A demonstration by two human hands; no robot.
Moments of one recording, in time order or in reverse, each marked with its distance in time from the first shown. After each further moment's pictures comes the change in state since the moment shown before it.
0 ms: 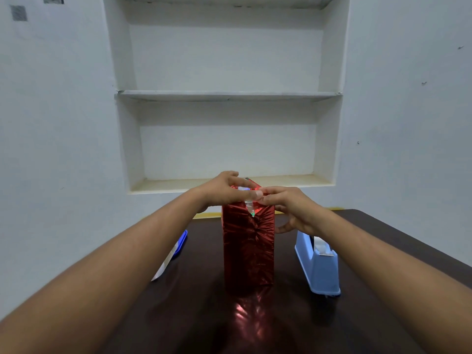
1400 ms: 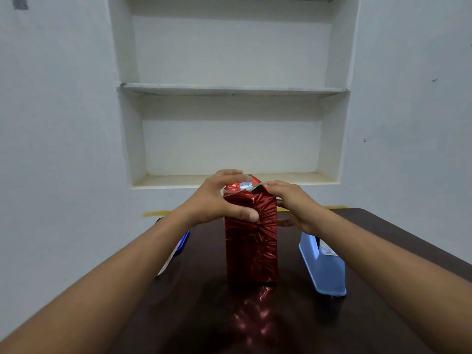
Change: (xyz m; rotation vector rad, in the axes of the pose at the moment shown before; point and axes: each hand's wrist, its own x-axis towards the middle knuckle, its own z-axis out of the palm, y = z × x) left_hand -0.037 -0.029 0.003 -0.035 0.190 0.244; right_hand 0.013 0.000 0.018 0.023 0.129 -0.017
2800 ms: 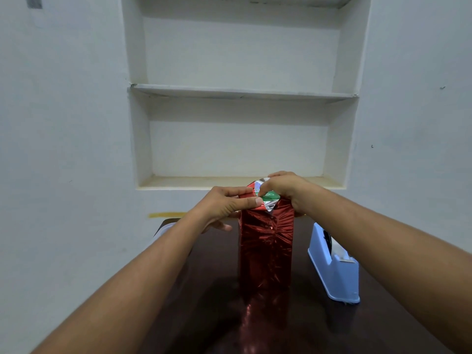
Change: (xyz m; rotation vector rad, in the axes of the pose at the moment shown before) left_hand 0.007 -0.022 0.000 -0.344 -0.039 -0.437; right_hand 0.036 -0.044 0.037 -0.195 0.161 0.153
